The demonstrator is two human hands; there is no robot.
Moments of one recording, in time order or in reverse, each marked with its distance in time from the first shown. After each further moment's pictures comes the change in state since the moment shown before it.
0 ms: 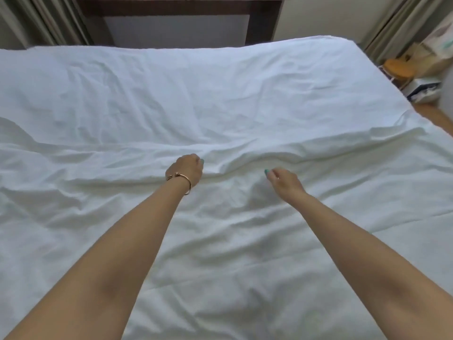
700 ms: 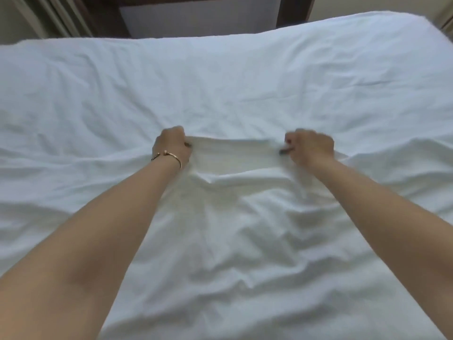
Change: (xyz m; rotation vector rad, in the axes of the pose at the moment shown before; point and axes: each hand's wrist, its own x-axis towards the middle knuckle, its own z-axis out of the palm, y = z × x) left_hand 0.171 0.052 0.026 0.143 0.285 -0.130; right_hand 0.238 0.026 -0.046 -0.583 0.200 -0.344
